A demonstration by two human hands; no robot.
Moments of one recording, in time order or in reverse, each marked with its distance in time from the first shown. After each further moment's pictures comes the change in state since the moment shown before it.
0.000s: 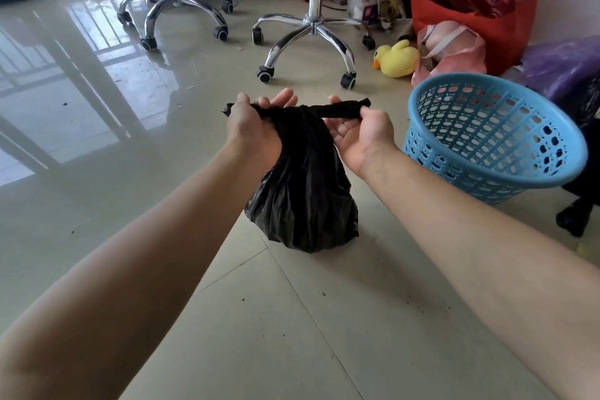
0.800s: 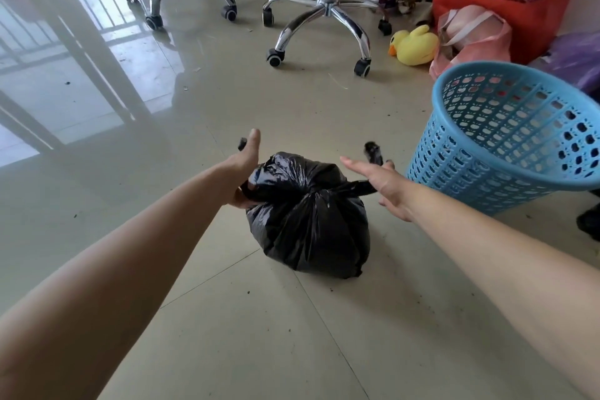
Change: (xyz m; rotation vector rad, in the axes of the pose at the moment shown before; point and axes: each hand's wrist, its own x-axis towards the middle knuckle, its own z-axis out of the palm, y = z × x) left_hand 0.015 0.014 -0.100 1.370 0.288 -0.357; right_hand 0.029 0.033 -0.105 -1.197 0.026 0.289
